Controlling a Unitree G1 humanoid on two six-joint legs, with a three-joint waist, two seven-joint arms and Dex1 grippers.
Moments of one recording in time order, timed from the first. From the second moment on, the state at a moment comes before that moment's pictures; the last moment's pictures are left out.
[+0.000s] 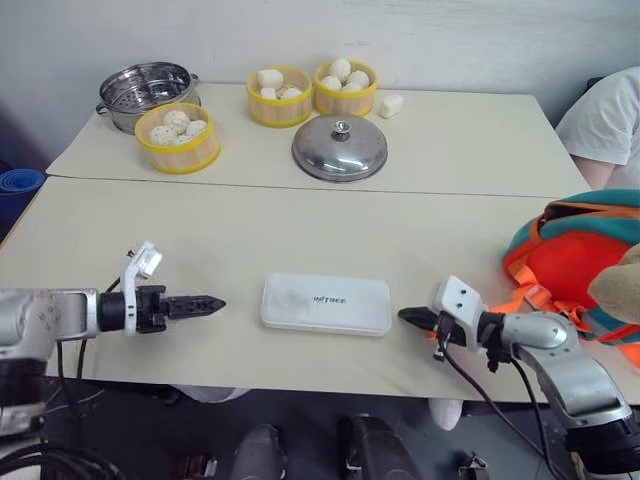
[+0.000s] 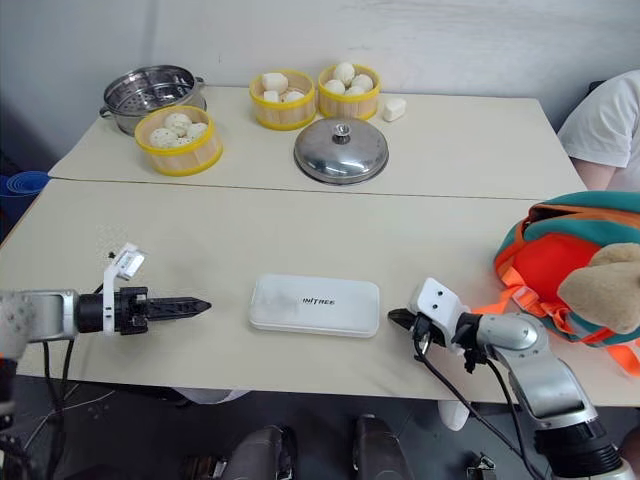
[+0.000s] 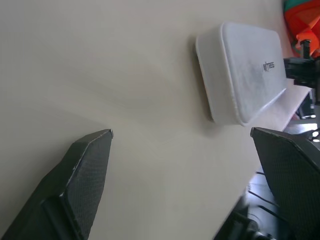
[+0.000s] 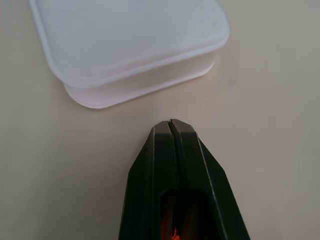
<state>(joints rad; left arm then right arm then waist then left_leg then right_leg) -0.44 0.93 0.16 0.14 -0.77 1.44 -0.90 -0.13 -0.71 0.06 -0.23 0.17 0.37 0.93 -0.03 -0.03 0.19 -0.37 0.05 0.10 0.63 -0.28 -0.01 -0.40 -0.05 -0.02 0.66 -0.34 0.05</state>
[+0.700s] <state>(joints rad) -0.72 0.63 0.06 0.37 -0.80 1.58 -0.76 -0.24 -0.69 0.15 -0.18 0.13 0.35 0.93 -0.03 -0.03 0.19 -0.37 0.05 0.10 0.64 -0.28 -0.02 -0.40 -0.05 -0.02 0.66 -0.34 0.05</state>
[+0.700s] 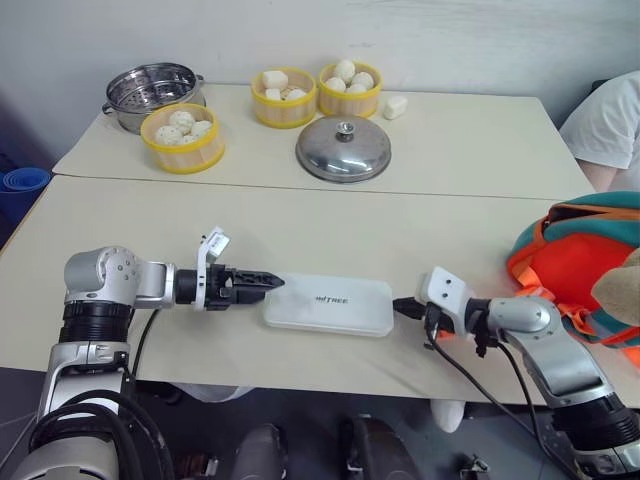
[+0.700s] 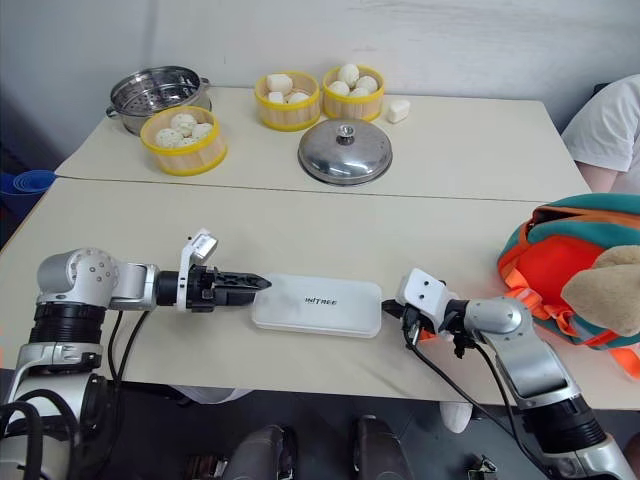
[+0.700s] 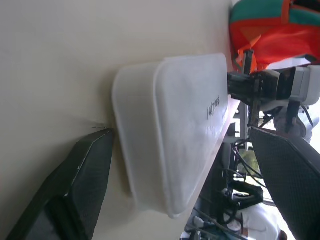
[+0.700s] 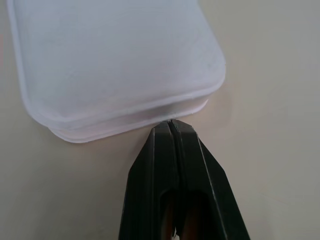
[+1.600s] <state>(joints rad) -0.51 0.58 0.05 0.08 -0.86 1.30 -0.91 0.15 -0.58 -0.21 -0.47 0.48 0.40 0.86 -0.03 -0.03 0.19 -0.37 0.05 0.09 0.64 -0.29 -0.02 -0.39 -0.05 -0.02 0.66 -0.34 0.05</state>
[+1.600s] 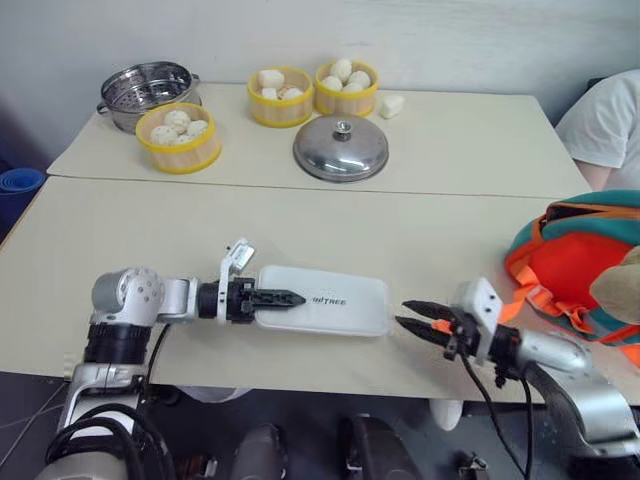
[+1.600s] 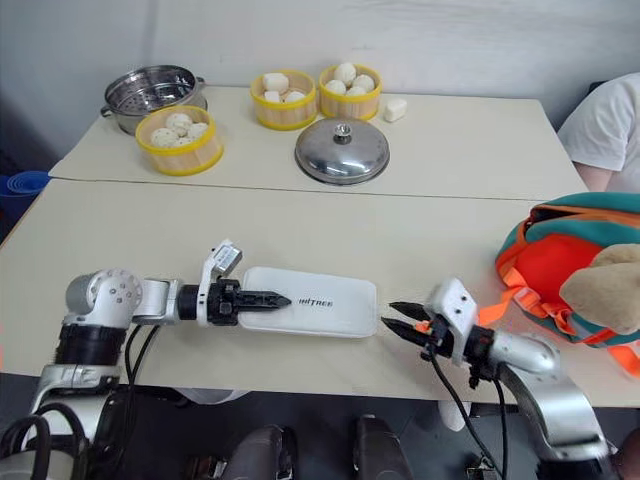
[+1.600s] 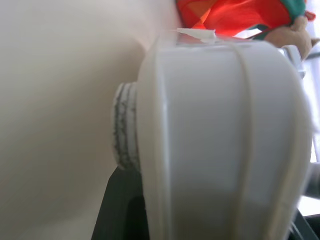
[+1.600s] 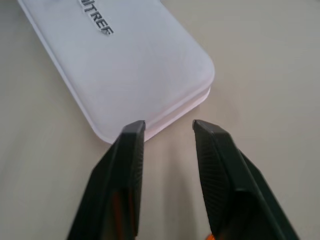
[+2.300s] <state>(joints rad) -0.41 0.61 -0.07 0.04 -0.61 0.56 -1.34 0.72 -0.30 -0.88 -0.41 0.70 0.20 0.70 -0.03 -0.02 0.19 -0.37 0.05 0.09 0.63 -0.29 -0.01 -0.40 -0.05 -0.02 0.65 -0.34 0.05</state>
